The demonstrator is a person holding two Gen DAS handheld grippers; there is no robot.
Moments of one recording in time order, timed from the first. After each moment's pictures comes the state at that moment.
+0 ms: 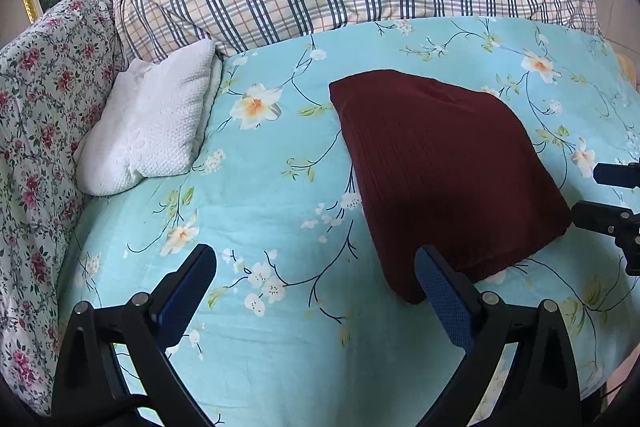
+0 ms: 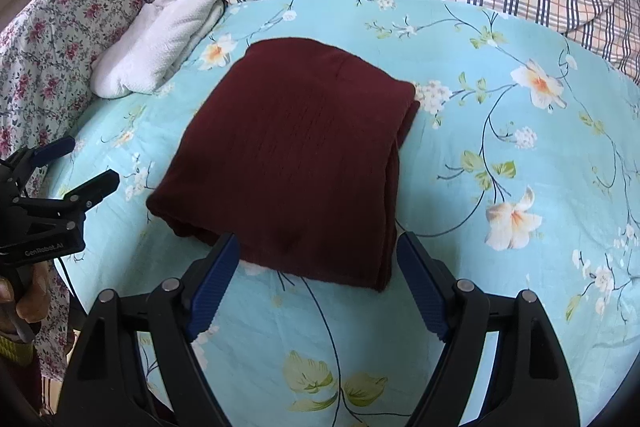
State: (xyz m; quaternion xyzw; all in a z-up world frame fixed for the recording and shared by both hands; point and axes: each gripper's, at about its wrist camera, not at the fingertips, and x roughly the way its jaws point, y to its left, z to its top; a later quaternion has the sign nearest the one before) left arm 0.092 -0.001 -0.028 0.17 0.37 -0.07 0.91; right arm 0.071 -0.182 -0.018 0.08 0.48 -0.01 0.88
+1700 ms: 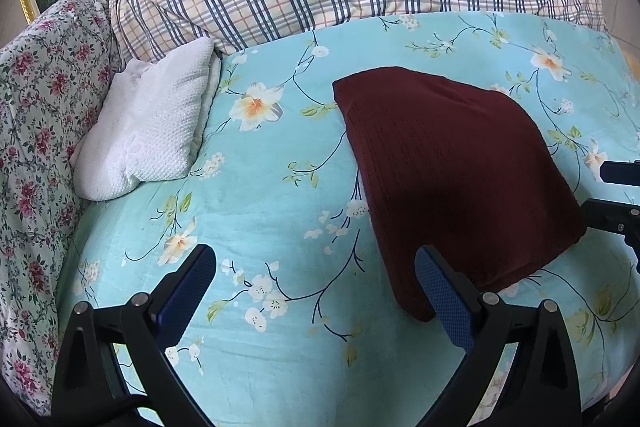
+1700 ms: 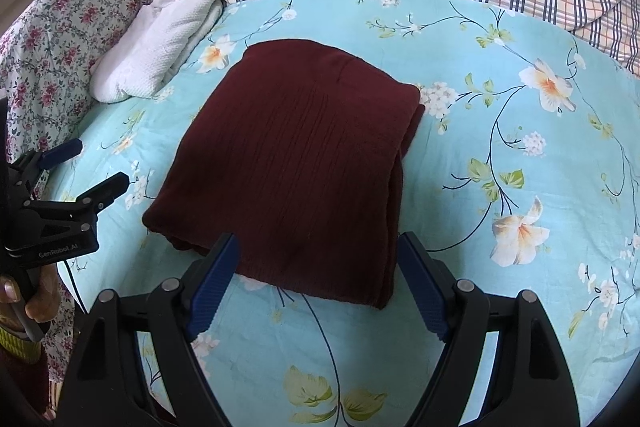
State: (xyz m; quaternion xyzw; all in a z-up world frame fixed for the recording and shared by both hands) left arm 0.112 -0.006 -0.032 0.18 0.38 -0.06 0.91; right arm 0.086 -0.186 -0.022 0.08 0.48 0.00 0.87
